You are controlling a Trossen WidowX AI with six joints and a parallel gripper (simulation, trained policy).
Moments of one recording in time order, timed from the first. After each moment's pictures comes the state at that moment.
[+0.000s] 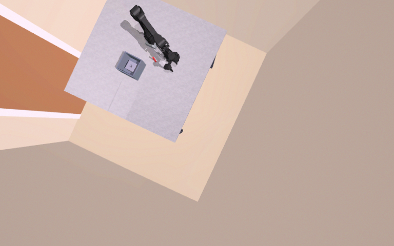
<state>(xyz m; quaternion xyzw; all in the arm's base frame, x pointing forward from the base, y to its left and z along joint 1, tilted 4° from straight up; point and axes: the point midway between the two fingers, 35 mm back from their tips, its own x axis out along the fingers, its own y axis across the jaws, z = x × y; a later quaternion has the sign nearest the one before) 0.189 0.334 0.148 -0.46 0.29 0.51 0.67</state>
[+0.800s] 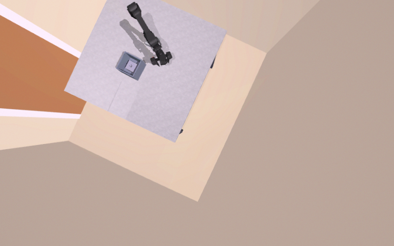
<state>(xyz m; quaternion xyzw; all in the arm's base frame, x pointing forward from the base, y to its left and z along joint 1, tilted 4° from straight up) 0.197 0.234 0.141 -0.24 0.54 0.28 0.75</state>
